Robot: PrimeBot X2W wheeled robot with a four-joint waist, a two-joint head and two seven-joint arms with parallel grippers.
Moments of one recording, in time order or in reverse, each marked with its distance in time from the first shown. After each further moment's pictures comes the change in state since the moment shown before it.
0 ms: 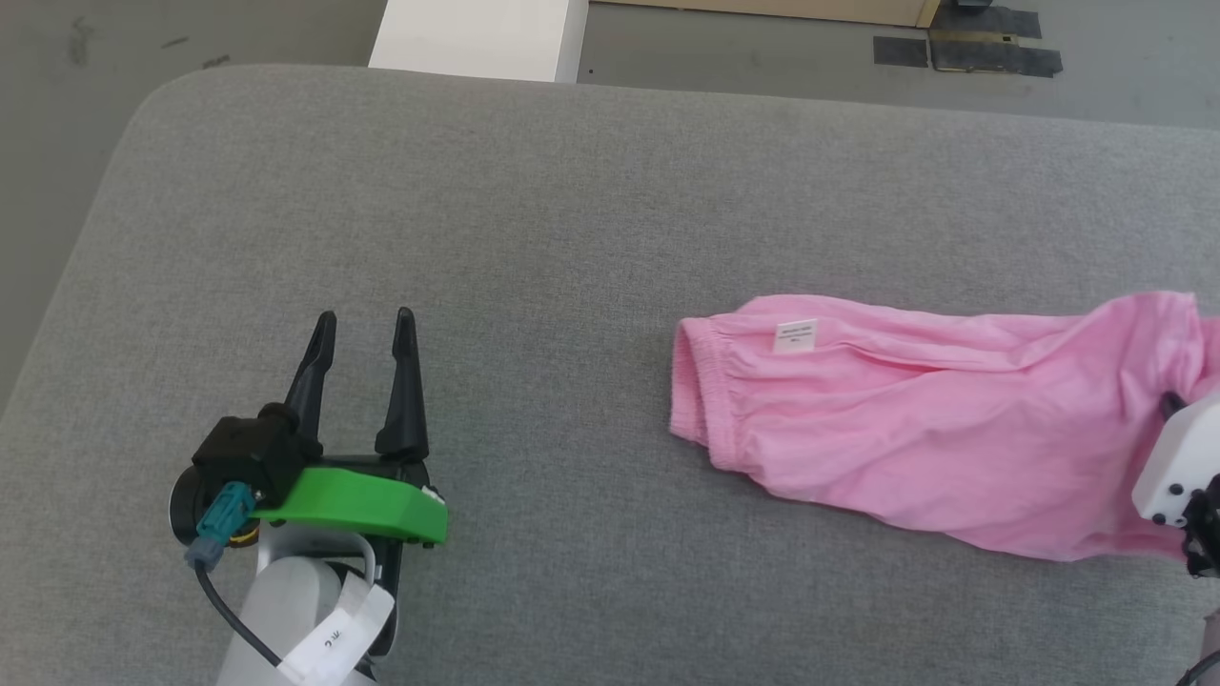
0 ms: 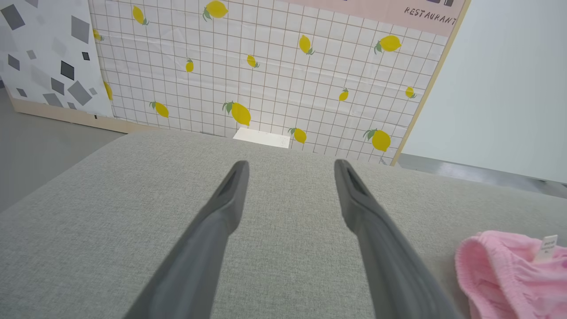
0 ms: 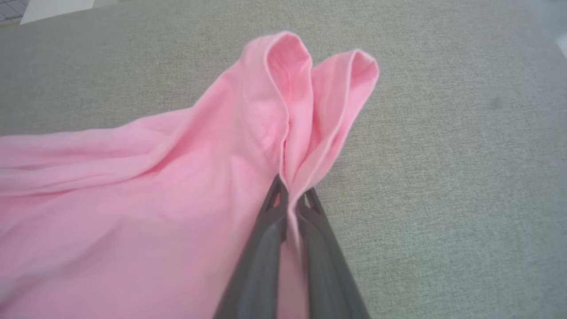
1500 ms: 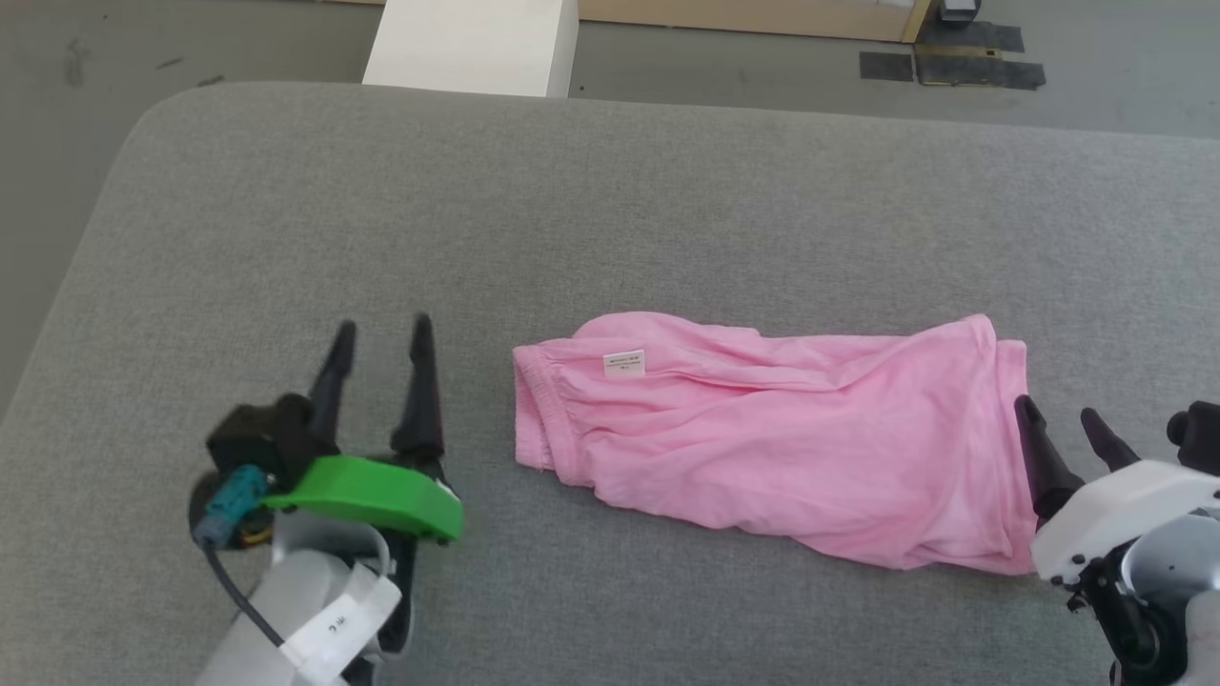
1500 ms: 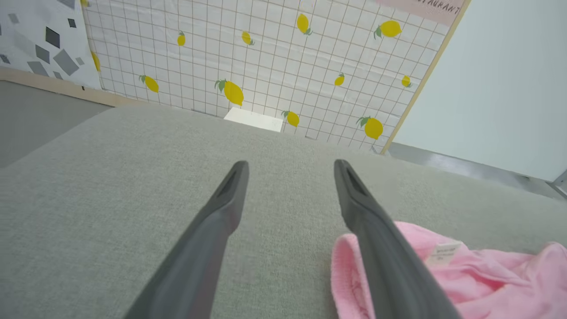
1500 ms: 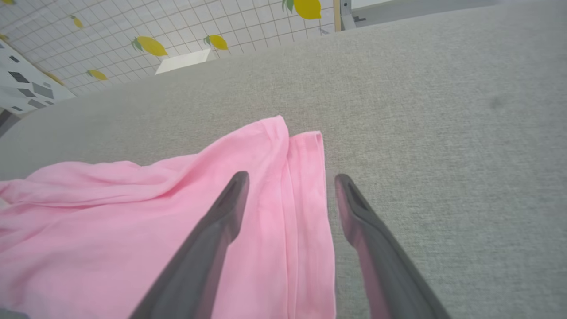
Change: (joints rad) left arm -0.037 0.225 -0.339 -0.043 -0.352 0.289 0.005; right arm 0.166 0.009 0.211 -0.010 0.254 0.000 -0.360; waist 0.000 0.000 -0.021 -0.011
